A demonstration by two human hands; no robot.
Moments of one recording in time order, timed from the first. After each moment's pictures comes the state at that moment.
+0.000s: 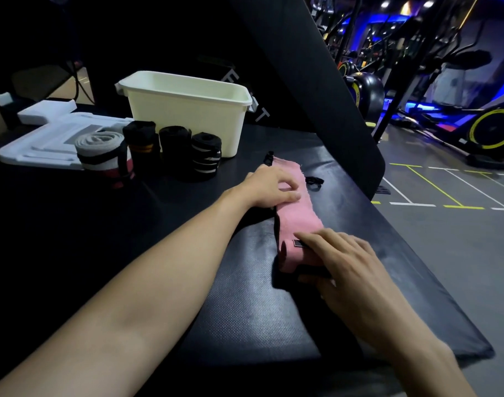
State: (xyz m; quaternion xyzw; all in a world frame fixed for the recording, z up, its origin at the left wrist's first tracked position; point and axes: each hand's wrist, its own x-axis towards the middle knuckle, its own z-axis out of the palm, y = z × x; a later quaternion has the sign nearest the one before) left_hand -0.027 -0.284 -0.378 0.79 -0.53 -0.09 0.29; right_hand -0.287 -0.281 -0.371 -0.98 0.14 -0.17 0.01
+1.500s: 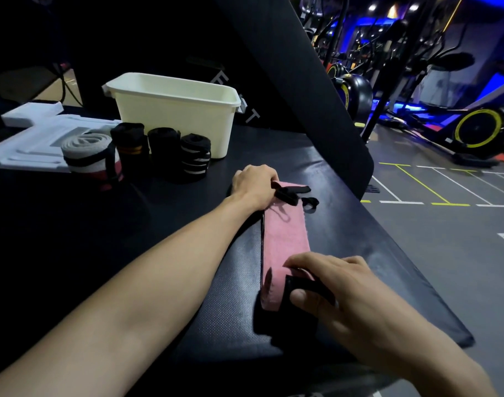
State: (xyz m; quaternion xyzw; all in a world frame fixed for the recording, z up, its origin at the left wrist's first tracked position) left_hand -0.047 -0.293 -0.376 0.86 -0.43 0.02 0.27; right_hand -0.315 -0.265 -0.352 -0.98 0.09 -0.09 0.13
